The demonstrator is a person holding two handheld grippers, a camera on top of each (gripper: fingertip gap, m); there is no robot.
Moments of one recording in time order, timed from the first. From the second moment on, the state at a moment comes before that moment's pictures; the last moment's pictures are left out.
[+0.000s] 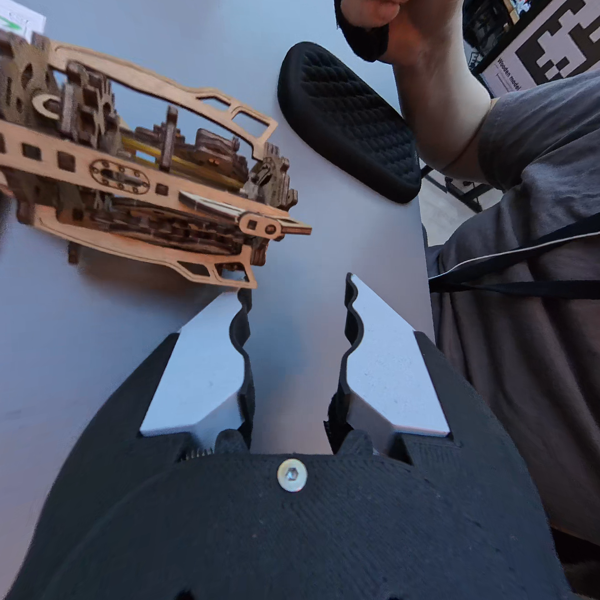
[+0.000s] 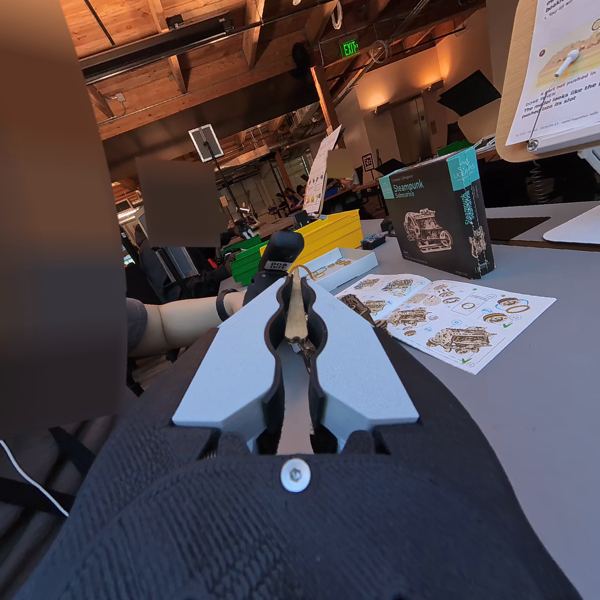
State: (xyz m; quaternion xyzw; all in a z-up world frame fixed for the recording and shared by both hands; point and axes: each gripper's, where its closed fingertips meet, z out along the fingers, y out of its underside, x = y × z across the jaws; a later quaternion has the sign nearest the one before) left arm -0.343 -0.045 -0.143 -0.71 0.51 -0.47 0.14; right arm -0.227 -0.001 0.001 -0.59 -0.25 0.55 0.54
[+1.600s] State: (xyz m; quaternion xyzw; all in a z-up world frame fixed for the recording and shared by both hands) left arm -0.393 -0.019 -0.084 -0.67 0.52 -0.40 0.34; right arm -0.303 0.011 -0.045 -0.67 -0.42 0.36 0.50
